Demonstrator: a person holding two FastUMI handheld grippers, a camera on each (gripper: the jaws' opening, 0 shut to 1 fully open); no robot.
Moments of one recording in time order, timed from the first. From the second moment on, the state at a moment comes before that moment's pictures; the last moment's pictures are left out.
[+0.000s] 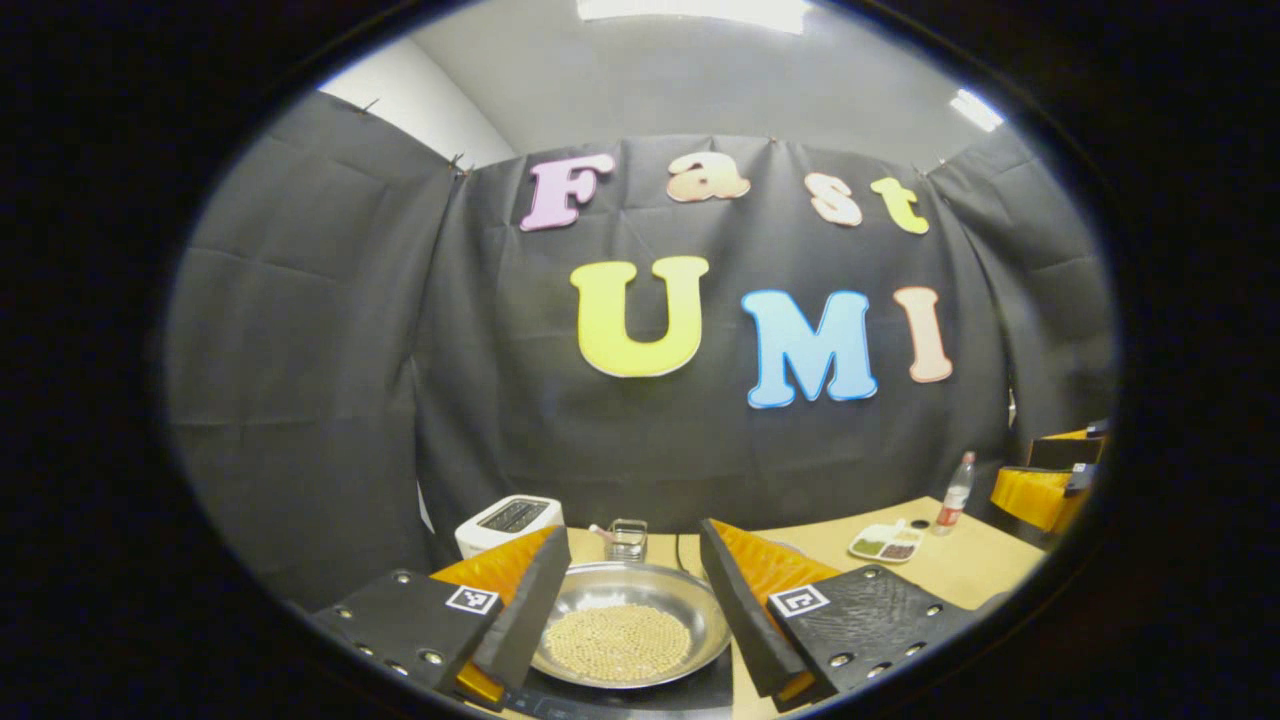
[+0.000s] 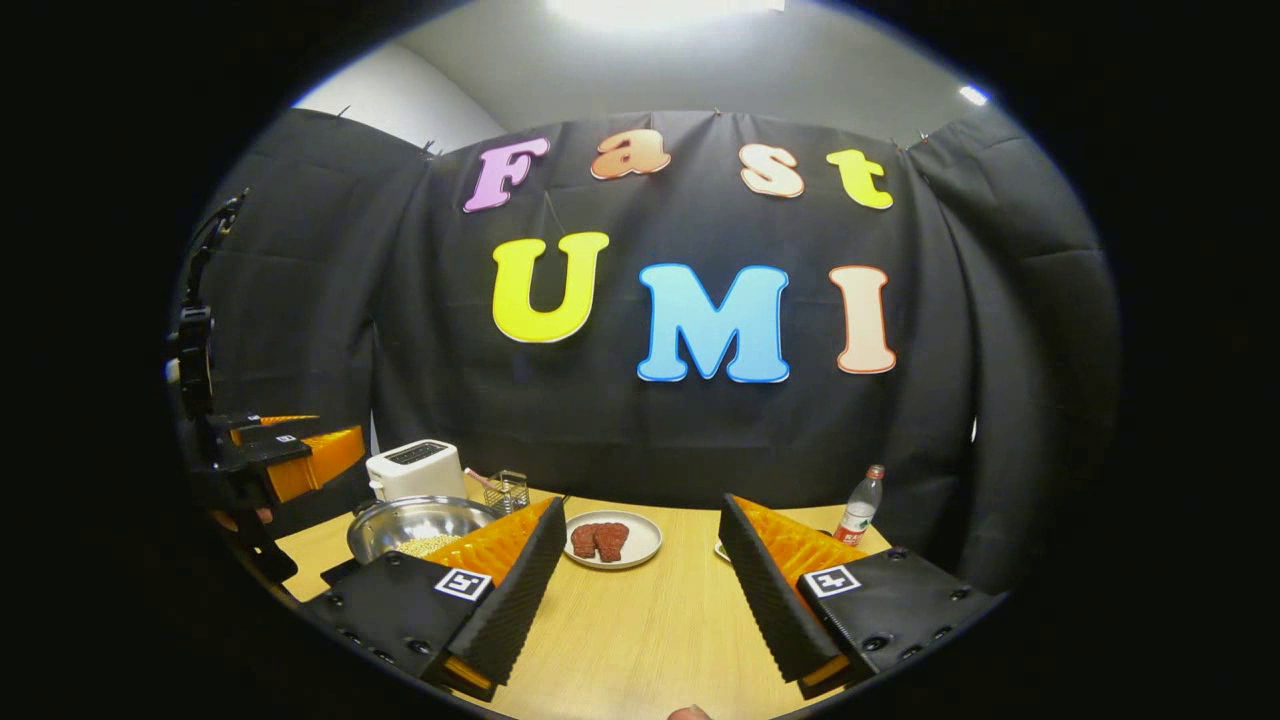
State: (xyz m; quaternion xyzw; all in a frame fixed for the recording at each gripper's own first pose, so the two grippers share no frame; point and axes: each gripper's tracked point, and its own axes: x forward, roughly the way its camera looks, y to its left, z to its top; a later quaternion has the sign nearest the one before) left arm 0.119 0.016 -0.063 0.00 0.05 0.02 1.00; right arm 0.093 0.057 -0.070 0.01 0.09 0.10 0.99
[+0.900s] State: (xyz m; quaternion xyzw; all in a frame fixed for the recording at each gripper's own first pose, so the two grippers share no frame) left arm -0.009 -0.062 0.044 -0.01 -0.04 -0.01 1.00; right arm 0.022 -0.024 -0.002 0.02 0.01 0.06 1.00
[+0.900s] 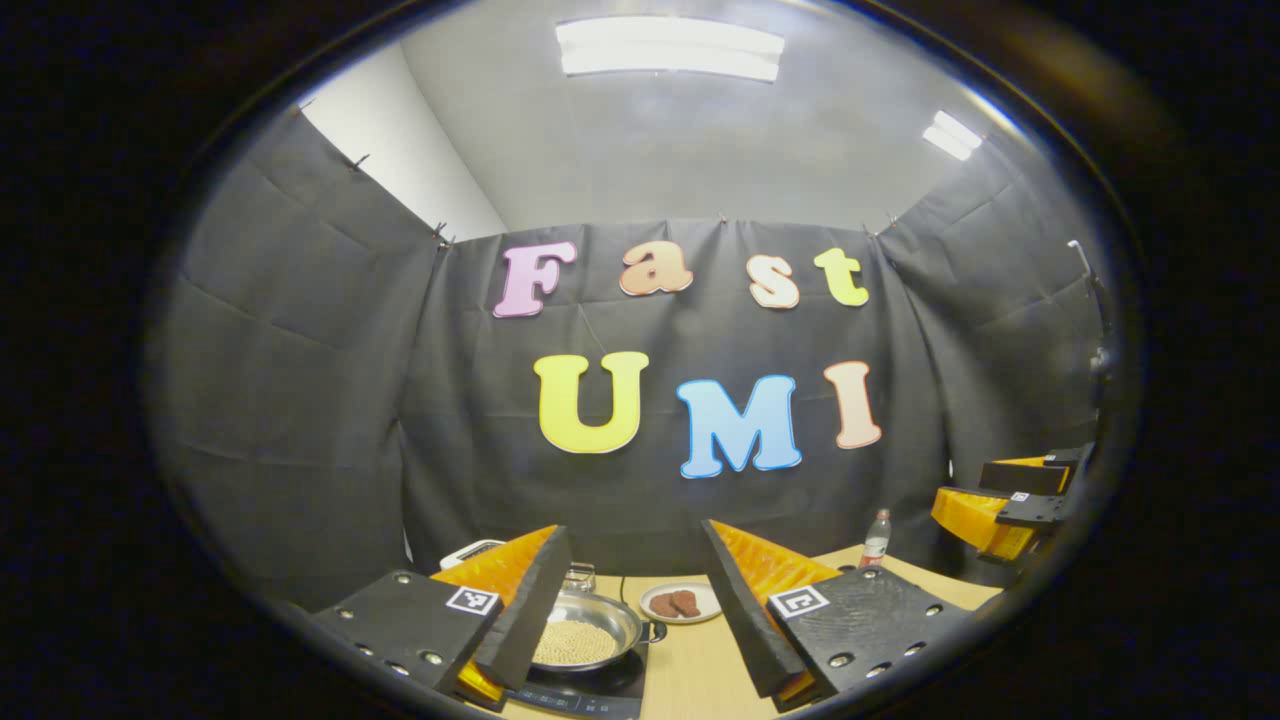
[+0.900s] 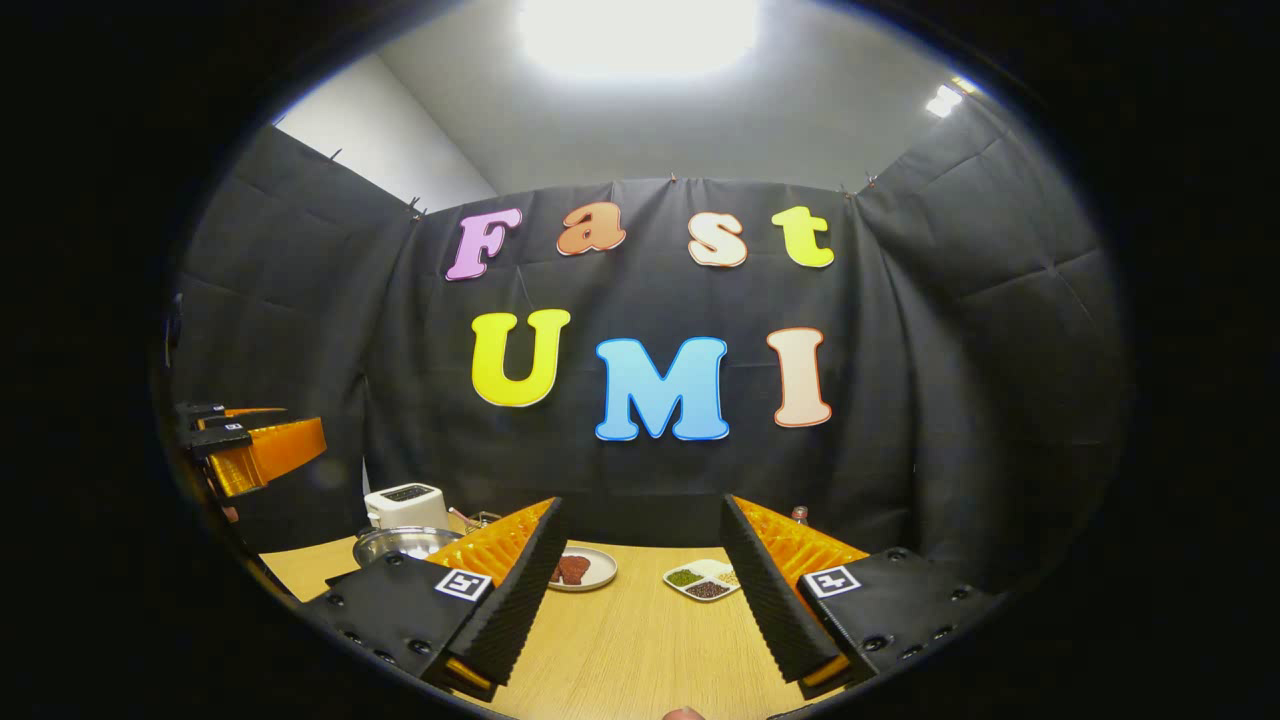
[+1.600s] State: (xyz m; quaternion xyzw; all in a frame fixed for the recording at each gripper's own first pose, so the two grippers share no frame) left arm -0.013 -0.029 0.052 -0.02 -0.05 -0.01 1.00; right arm 0.015 -0.005 0.016 0.01 -0.01 0.05 1.00
